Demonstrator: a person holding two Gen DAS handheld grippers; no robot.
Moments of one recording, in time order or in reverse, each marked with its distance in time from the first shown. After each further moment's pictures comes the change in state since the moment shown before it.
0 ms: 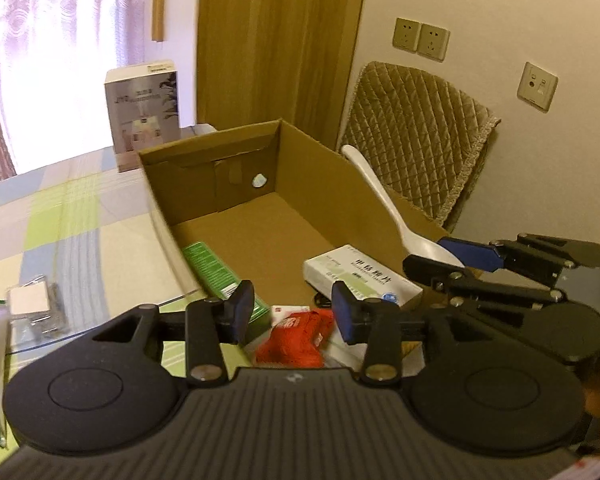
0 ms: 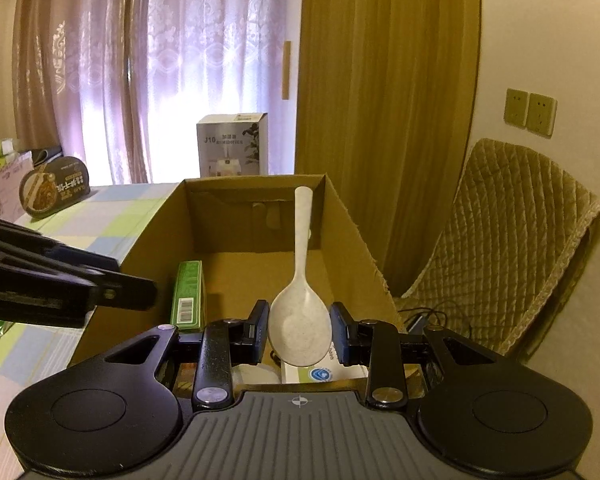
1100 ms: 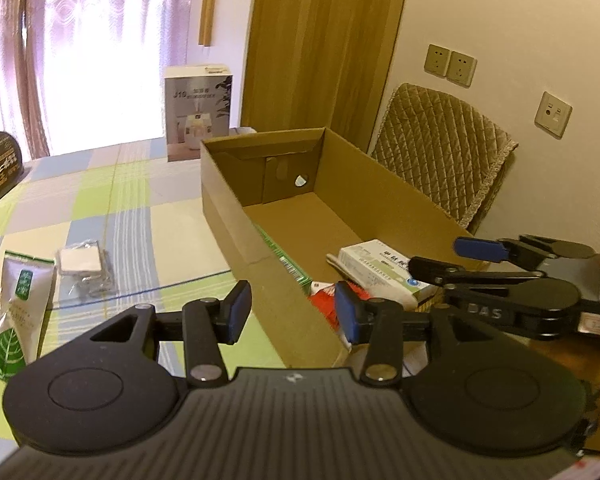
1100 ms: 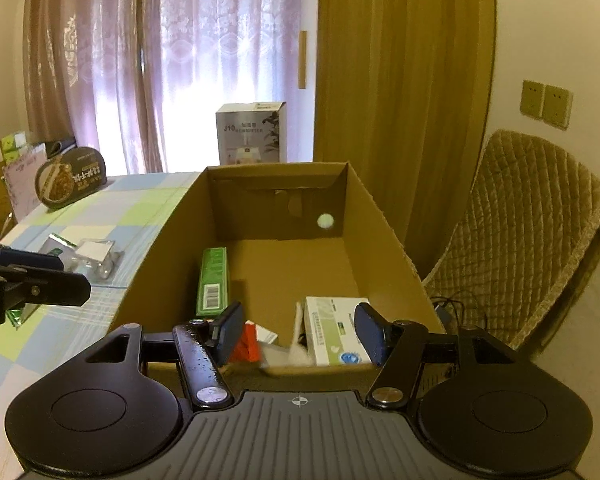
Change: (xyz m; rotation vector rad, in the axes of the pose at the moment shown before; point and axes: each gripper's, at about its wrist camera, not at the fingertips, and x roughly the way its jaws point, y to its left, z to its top) left arm -0.054 0.028 -0.032 -0.090 -0.040 0.065; right arm -0.007 0.013 -0.005 0.007 0.033 0.039
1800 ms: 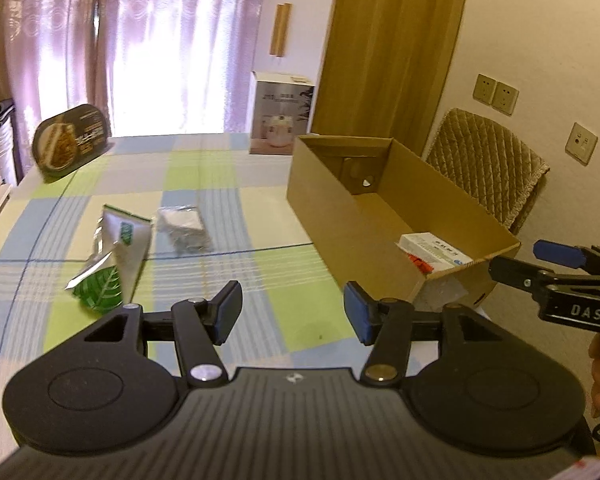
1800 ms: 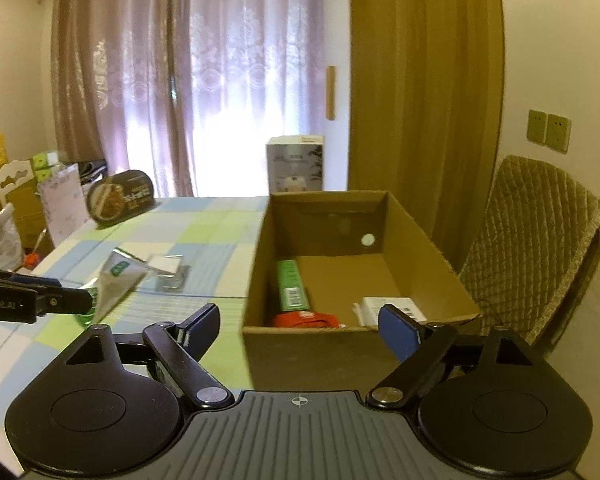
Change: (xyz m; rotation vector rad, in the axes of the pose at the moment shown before) left arm -0.094 0.060 -0.051 -0.109 -0.048 0.125; right arm -0.083 0.075 -0.011 -0.012 -0.079 0.058
